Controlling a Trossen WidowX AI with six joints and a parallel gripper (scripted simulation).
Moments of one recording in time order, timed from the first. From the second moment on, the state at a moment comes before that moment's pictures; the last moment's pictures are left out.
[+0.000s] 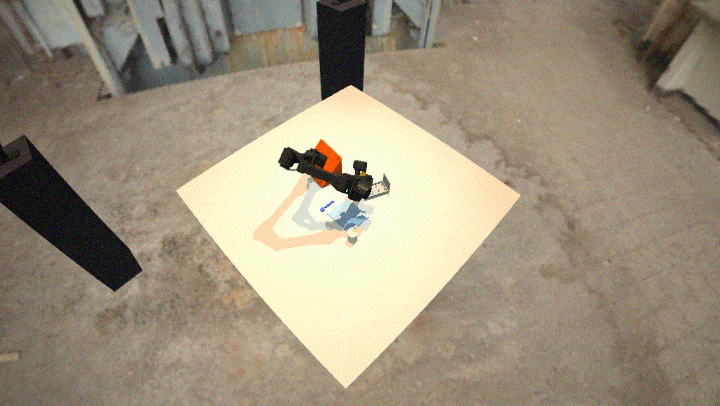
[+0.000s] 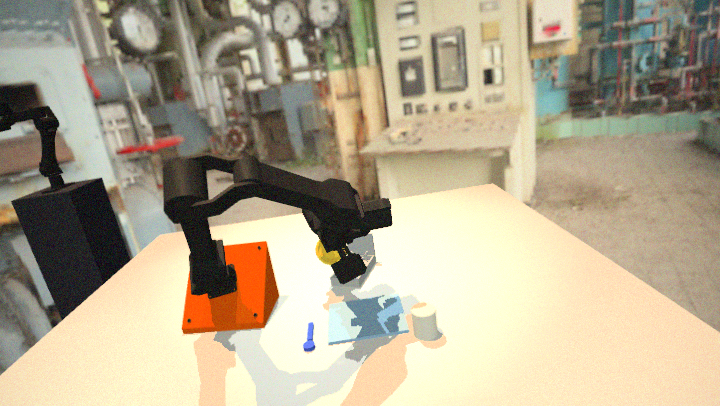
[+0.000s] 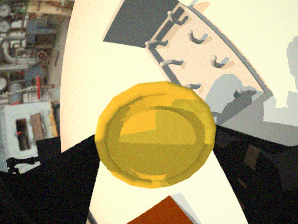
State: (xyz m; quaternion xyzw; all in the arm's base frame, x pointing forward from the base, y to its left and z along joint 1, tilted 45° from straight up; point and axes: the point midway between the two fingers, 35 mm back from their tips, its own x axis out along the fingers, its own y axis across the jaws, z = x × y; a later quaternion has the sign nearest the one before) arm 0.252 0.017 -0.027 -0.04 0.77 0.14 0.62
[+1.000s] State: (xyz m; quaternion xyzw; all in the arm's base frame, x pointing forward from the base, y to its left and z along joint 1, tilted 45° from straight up) arm 0.252 -0.010 -0.038 -0.14 0.52 0.41 0.74
